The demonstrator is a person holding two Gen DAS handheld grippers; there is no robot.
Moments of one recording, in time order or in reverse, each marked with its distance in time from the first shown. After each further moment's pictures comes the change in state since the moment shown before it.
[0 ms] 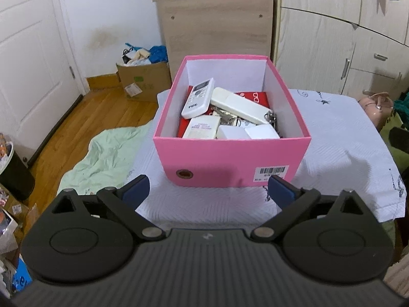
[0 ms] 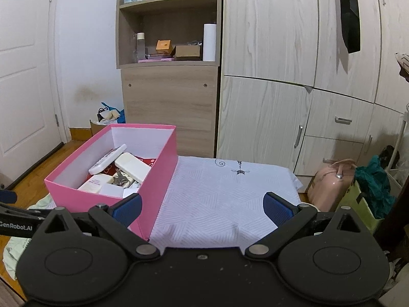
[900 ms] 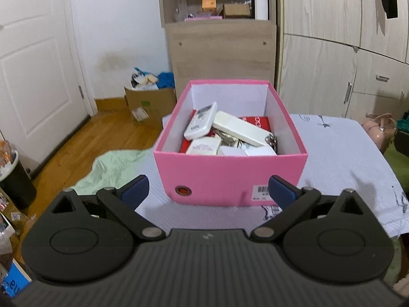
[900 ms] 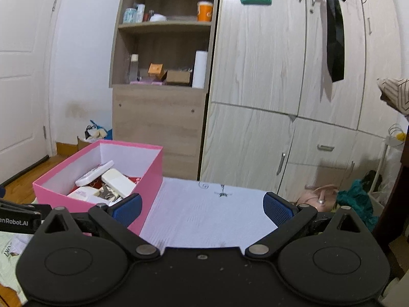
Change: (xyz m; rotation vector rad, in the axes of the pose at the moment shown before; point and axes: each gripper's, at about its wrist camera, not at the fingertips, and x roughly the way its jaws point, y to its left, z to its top) left arm -0.010 -0.010 -0.020 -0.019 -0.173 0.040; right arm -0.012 0.002 -0.015 -0.058 -0.157 -0.085
